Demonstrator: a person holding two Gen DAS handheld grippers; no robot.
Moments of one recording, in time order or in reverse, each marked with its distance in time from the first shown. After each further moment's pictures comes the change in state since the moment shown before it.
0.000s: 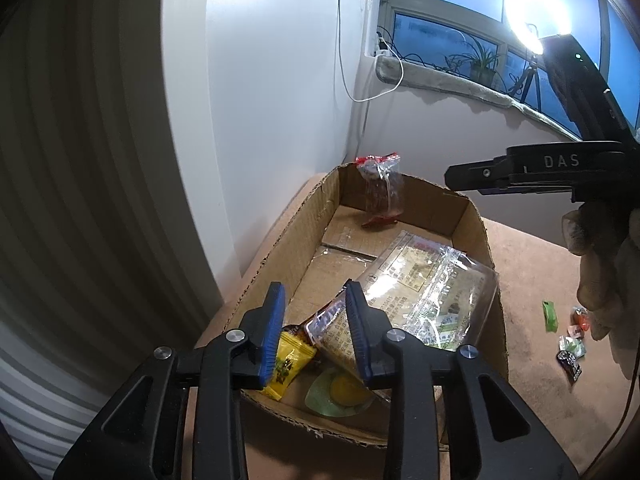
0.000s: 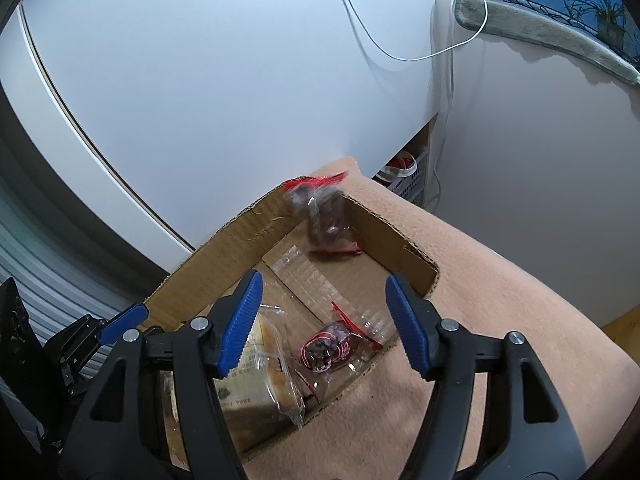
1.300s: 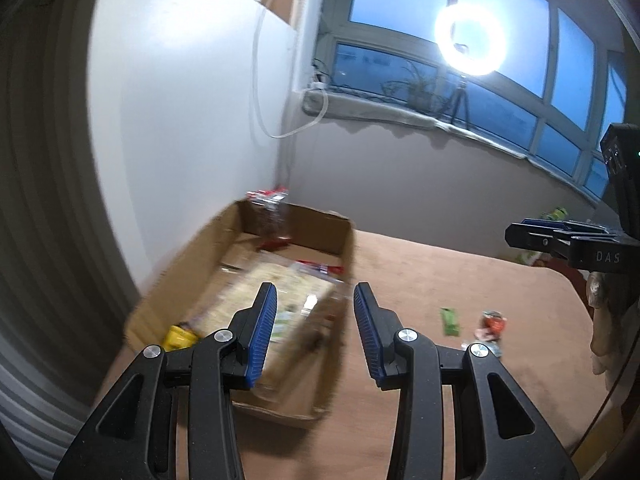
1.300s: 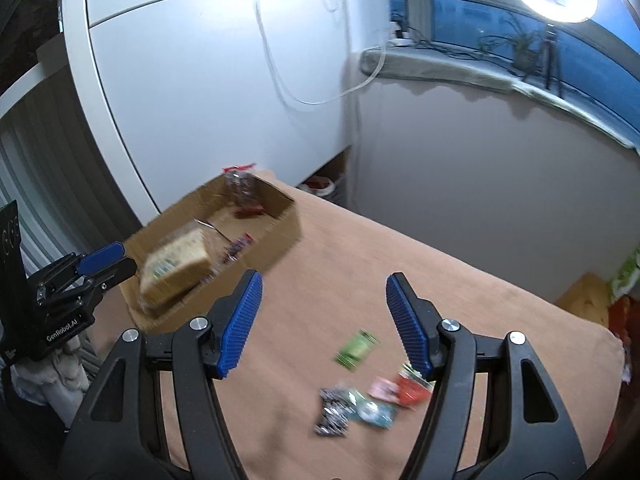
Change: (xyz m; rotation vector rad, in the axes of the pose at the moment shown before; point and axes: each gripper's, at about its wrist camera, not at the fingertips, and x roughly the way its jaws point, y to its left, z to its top) left arm -0.066 -0.074 -0.009 0.049 -0.102 -0.190; right arm -0.156 -0.052 -0.110 0.012 -0.184 -0.220
